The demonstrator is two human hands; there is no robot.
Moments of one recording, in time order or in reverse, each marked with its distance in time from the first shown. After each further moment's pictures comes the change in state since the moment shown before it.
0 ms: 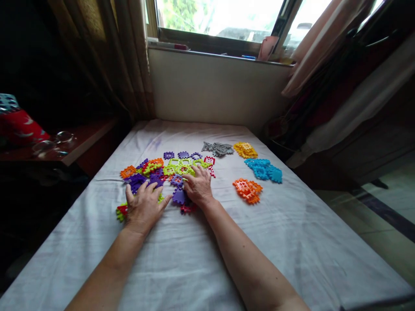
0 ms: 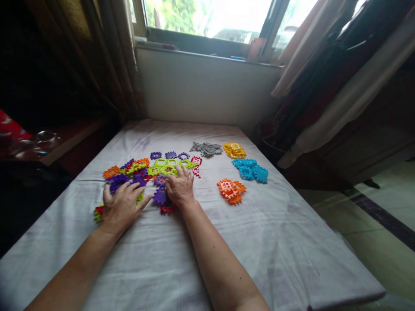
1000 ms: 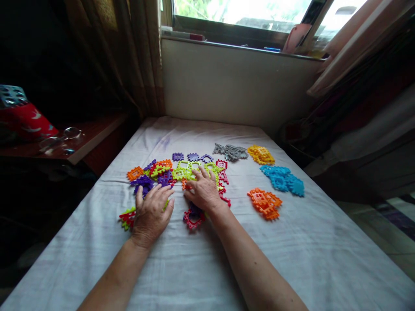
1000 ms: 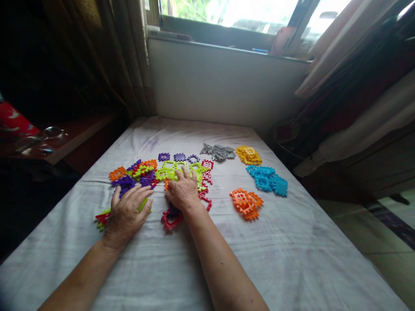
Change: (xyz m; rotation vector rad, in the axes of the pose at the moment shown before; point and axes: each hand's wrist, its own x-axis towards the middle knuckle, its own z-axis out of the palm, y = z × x) left_hand -0.002 -0.006 0.006 -0.186 0.121 0.021; right_hand 0.023 -0.010 -0.009 -0.093 -0.150 -0.145
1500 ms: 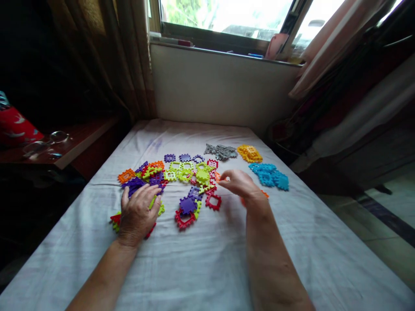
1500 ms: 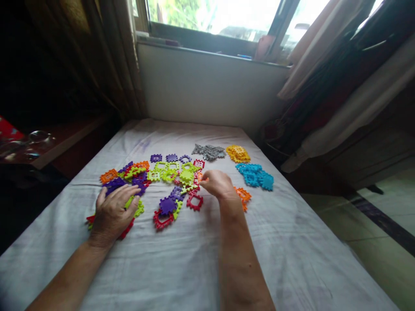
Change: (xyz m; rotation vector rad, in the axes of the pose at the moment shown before) left_hand 0.005 -0.009 -0.008 -0.018 0.046 -0.021; right_hand -0.029 0.082 -0.084 -0.011 -0.177 0.445
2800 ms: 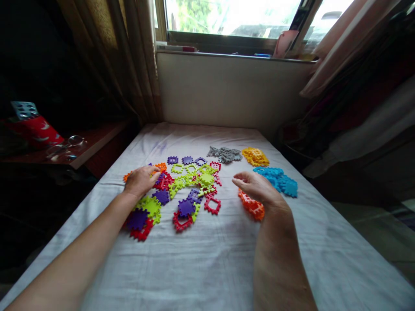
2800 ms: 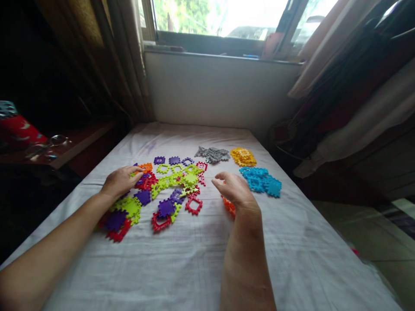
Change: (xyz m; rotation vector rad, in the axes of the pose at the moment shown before) left_hand 0.096 -0.033 0.011 0.129 -0.444 -0.220; right_hand -0.006 0.049 -0.016 0.243 0.017 0.016
